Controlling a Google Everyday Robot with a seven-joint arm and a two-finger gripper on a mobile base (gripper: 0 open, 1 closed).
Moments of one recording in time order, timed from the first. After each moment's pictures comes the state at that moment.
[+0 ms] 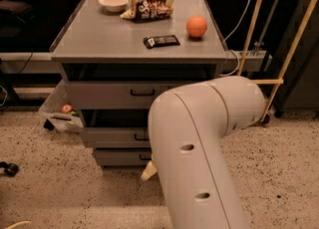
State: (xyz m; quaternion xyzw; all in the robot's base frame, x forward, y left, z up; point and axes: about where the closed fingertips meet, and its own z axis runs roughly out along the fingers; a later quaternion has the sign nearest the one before) arm 0.625 0.015 0.364 -0.49 0.84 0.06 0.22
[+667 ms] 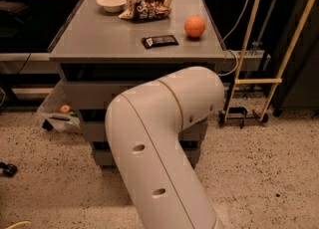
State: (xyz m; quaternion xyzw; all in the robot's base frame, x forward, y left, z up) arm 0.692 0.055 0.386 -0.48 0.83 0.00 0.27
